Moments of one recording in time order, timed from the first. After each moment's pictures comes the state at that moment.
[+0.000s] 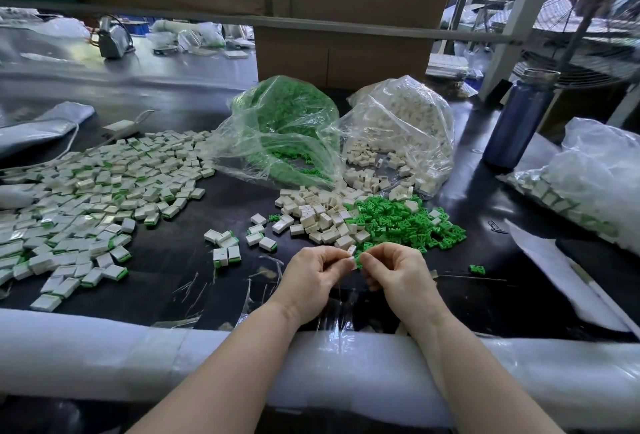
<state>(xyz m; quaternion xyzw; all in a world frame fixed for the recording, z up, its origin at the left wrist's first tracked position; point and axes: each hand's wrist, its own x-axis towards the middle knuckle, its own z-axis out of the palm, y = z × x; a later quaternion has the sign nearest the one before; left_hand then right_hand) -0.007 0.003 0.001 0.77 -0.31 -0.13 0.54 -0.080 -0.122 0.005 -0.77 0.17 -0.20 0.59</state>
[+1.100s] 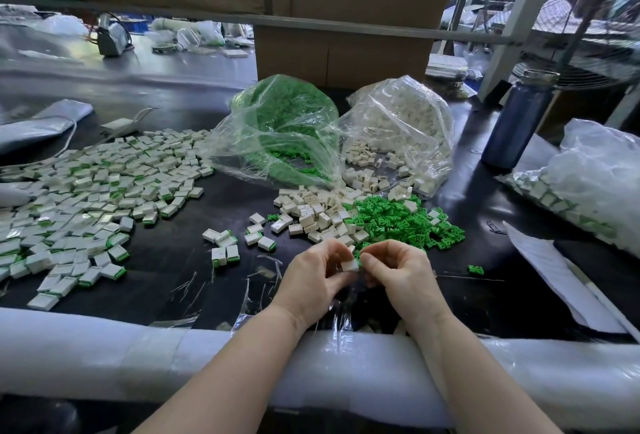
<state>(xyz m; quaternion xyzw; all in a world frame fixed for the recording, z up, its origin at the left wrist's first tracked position) -0.011 0.001 -0.001 0.79 -0.33 -0.09 0.51 -0.084 -0.123 0.007 -0.73 0.17 -0.21 0.63</state>
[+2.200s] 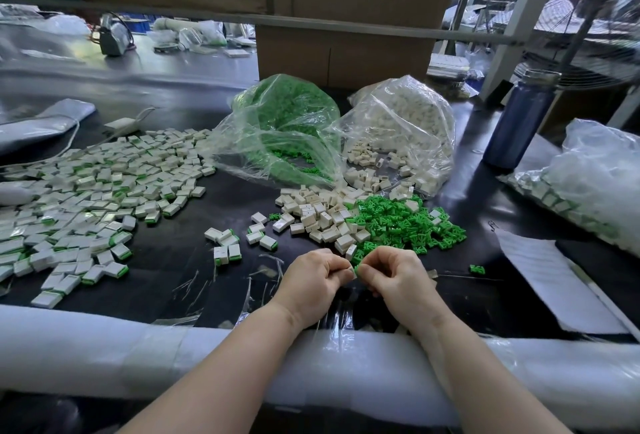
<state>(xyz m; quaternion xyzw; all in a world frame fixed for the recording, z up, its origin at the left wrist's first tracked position) -0.009 0.002 0.000 0.83 -0.36 -0.06 0.43 -0.084 -0.123 0.006 -0.84 0.15 -0.16 0.49</state>
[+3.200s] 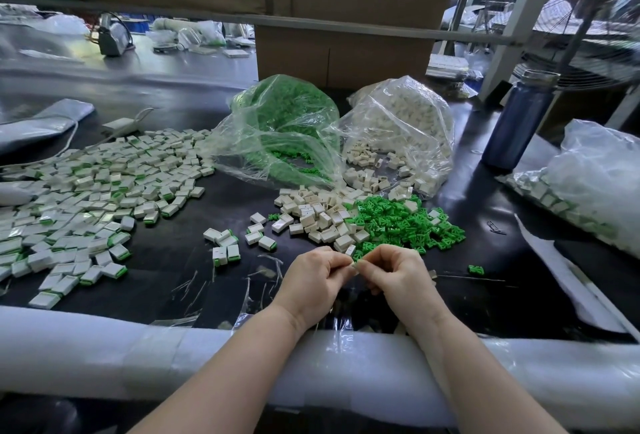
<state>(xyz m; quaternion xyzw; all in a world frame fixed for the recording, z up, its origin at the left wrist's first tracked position) -0.013 0.001 0.003 0.81 -0.37 -0.03 0.45 -0.083 -0.122 0.007 -0.80 0.16 -0.18 0.56</state>
